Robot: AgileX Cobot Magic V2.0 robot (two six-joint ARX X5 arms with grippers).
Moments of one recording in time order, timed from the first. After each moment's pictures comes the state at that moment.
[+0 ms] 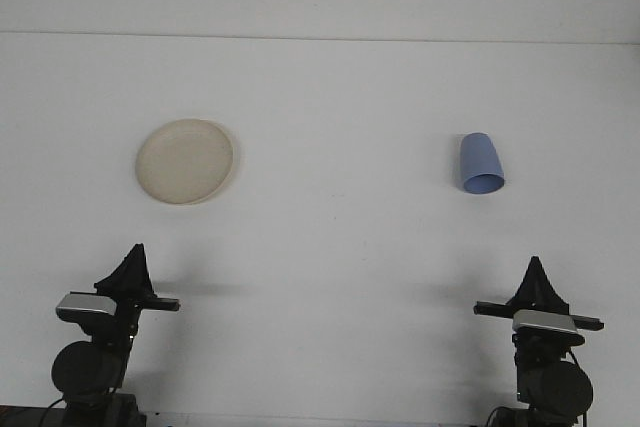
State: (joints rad) left arm -0.06 0.01 0.03 0.20 -0.02 -0.07; right arm -0.03 0.00 0.01 0.12 0.08 -0.05
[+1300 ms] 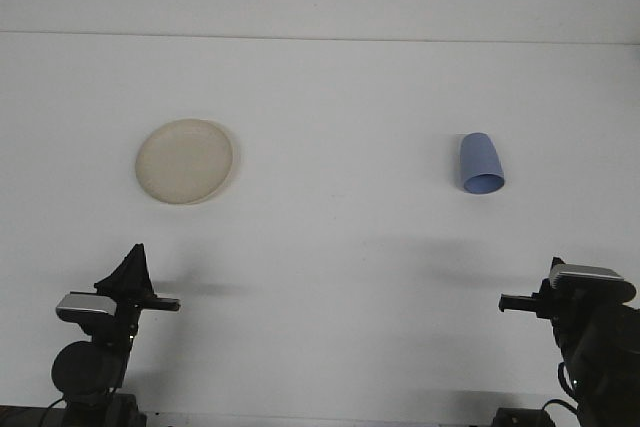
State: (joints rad) left arm -0.06 0.01 0.03 0.20 -0.02 -0.07; right arm -0.03 0.50 0.84 -0.77 0.08 0.02
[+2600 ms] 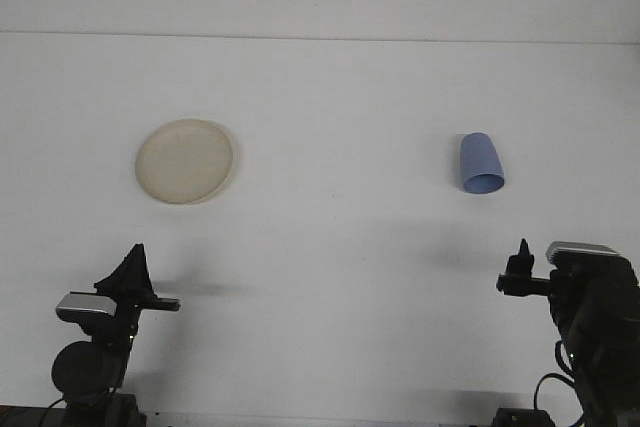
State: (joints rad) left arm -0.06 0.01 0.03 0.20 -0.02 -0.07; right arm -0.03 0.61 0.85 -0.68 0.07 0.04
